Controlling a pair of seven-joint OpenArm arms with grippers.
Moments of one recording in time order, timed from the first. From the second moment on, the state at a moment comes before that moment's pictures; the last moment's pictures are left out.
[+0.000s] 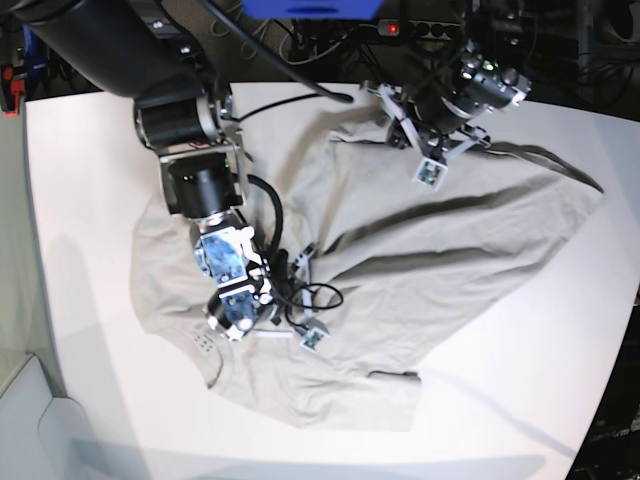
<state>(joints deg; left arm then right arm) 24.1 -1.2 -1.0 114.1 -11.7 -22.9 57.4 32.0 -7.9 -3.8 46.1 -22.9 39.1 -45.7</state>
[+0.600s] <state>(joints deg) 24.3 0.4 -3.2 113.7 -11.5 -22.5 57.6 32.0 -7.7 -3.9 46.2 -22.9 39.1 -45.5</state>
